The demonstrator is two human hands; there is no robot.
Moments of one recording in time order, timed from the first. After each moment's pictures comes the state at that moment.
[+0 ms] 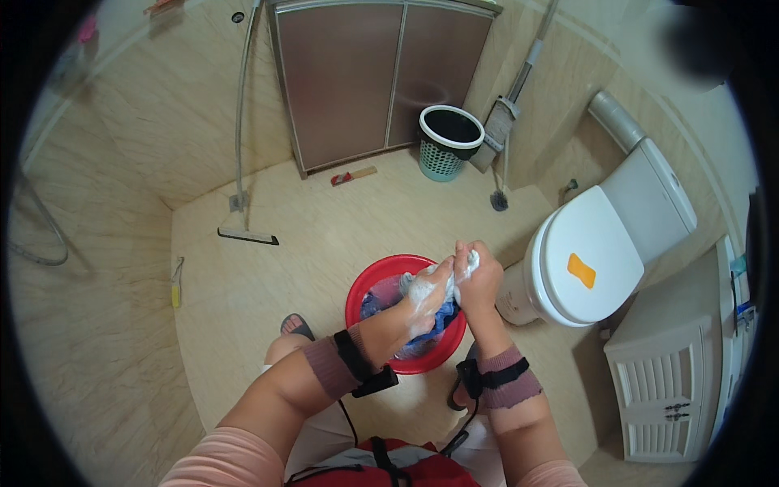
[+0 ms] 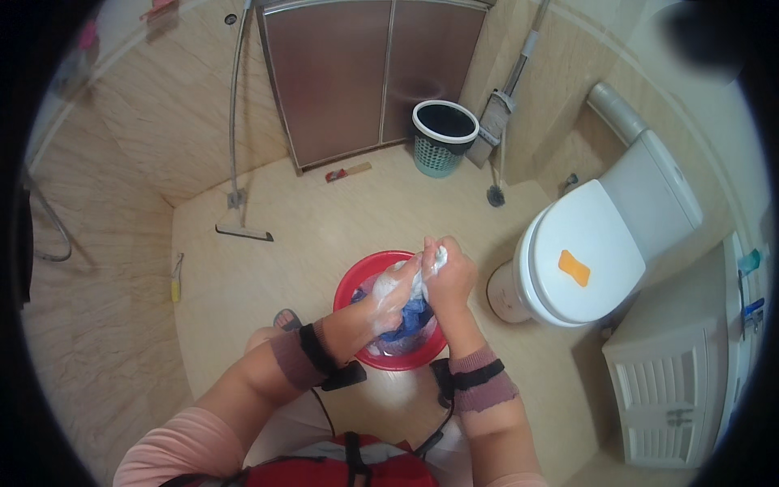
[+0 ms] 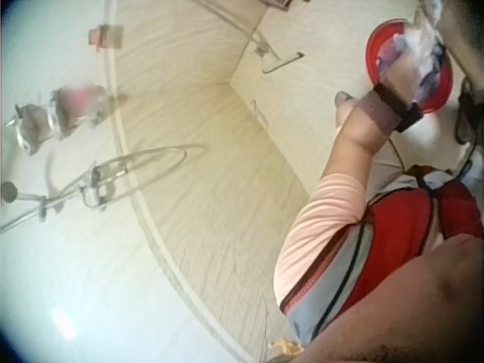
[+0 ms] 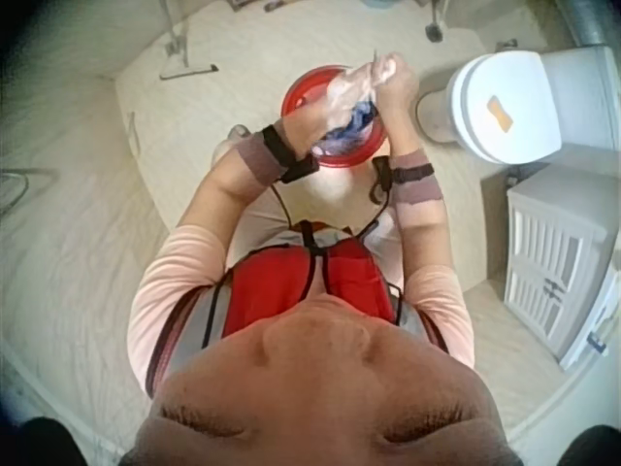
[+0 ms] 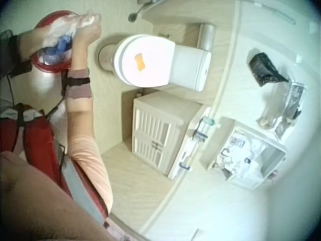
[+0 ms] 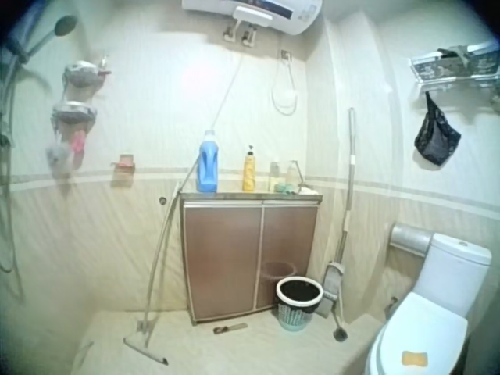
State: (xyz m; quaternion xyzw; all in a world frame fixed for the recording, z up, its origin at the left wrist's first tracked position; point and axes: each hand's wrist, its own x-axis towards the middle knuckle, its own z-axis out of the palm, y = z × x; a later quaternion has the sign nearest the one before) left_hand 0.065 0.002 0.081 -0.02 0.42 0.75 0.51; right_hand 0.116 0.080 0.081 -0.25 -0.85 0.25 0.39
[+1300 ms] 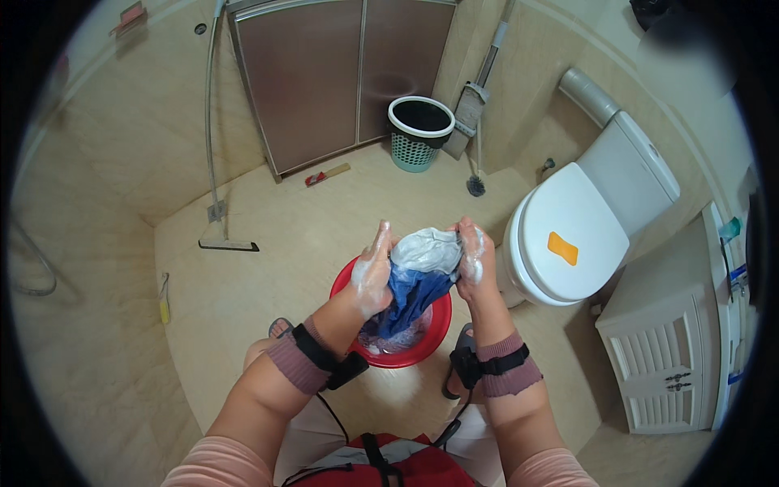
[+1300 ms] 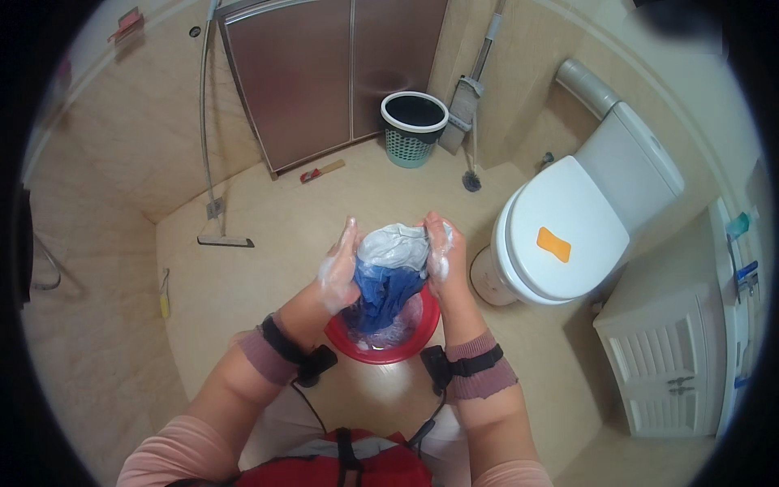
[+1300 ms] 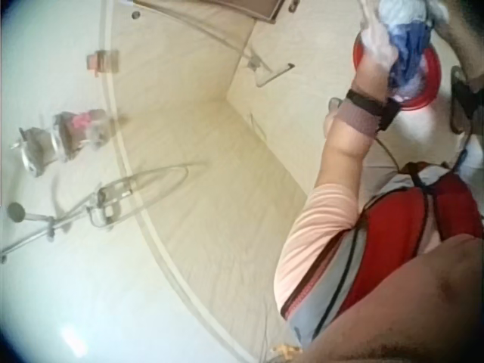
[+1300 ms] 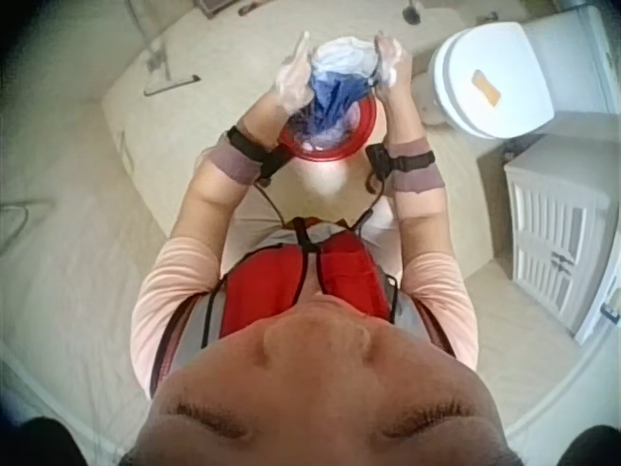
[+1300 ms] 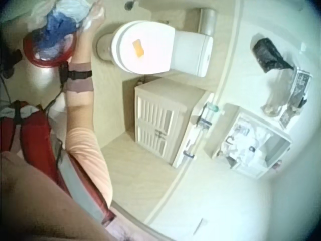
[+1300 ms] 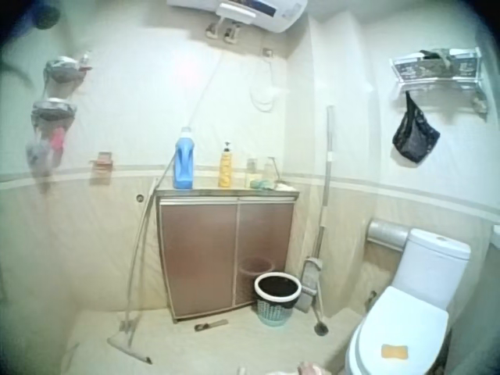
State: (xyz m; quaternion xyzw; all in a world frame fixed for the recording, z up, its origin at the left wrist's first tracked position) left_hand 0.027 -0.021 0.084 0.00 0.37 0.78 0.50; right_hand 0.123 0.122 0.089 -0.26 -0.55 0.72 0.33
